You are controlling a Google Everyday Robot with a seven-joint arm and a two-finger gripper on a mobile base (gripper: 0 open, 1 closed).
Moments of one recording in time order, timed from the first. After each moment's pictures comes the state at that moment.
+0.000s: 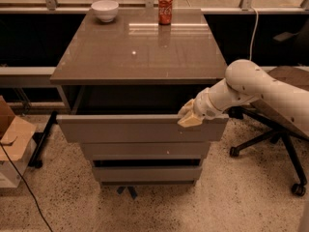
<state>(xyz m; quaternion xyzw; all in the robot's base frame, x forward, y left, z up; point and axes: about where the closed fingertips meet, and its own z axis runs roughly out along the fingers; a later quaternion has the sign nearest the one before) 0.628 -0.118 0.677 -0.62 0.71 0.17 0.28</state>
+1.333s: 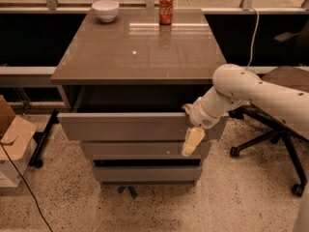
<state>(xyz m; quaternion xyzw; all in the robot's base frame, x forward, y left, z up) 0.587 -0.122 0.650 -0.65 0.72 0.15 0.19</state>
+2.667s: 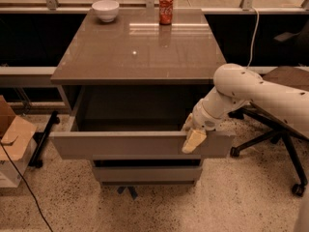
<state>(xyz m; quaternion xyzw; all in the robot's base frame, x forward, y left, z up) 0.579 -0.127 0.654 -0.65 0.72 0.15 0.16</state>
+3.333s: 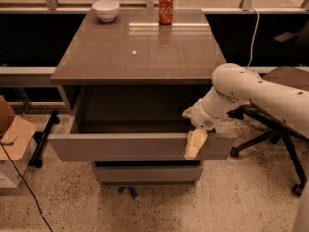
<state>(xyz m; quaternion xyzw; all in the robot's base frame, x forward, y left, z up) 0.578 -0.125 0.651 -0.66 0.72 0.15 0.16</state>
